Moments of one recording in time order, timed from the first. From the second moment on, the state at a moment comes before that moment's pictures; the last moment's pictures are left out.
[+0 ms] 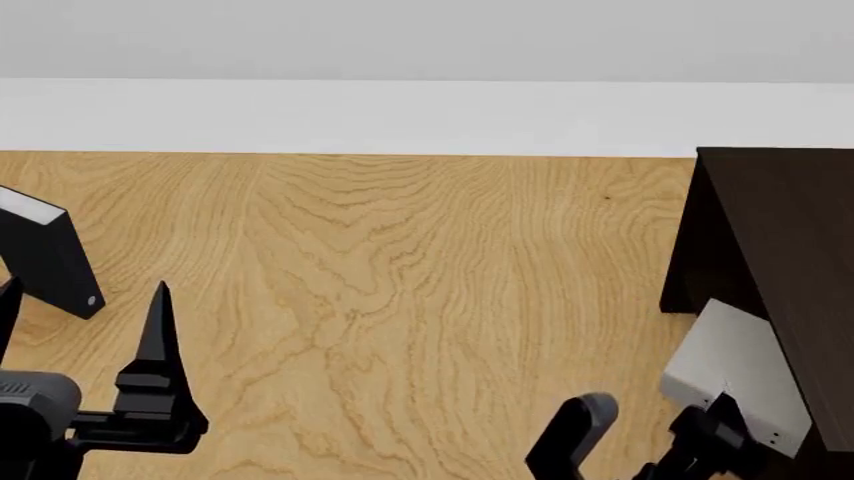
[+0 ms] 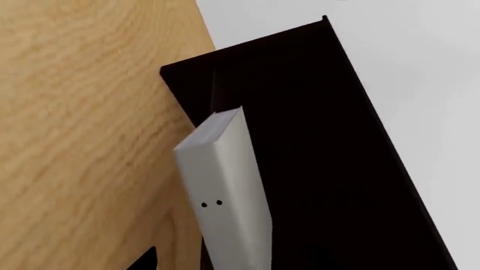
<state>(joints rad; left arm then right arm) -0.18 -0.11 0.09 0.64 -0.17 -0.56 -0.15 0.59 0.32 -0.81 0.37 -0.27 0.98 0.51</state>
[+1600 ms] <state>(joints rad) -0.18 -0.18 0.10 0.63 -0.23 -0.54 -0.23 0.93 0.07 -0.99 1.25 -0.12 0.61 0.30</state>
